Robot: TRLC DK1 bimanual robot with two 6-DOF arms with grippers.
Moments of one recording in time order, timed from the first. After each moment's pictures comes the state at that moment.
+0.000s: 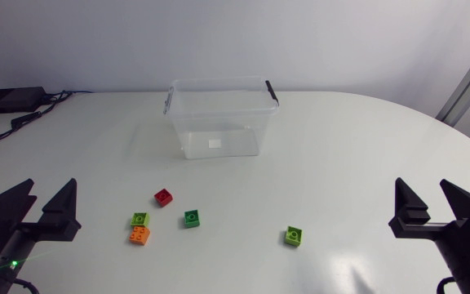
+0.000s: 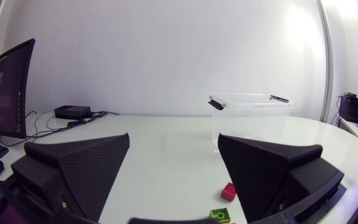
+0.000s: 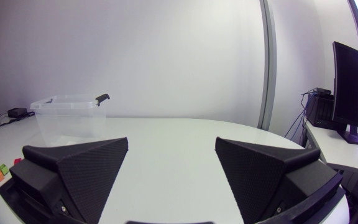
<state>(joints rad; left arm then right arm) 0.04 0.06 0.04 -0.04 0.02 0.00 -0.07 0.06 0.03 -0.02 0.01 0.00</state>
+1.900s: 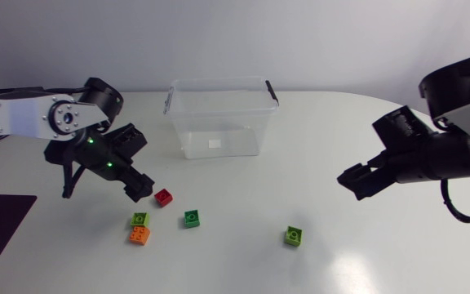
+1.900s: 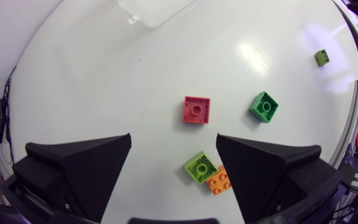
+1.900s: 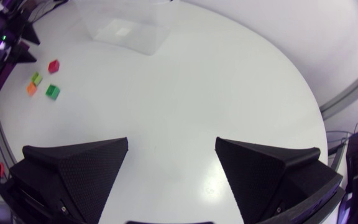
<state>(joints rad) -0.22 1.63 1.03 -0.66 0.05 0.46 0.15 1.17 0.84 -0.63 -0.10 -0.30</state>
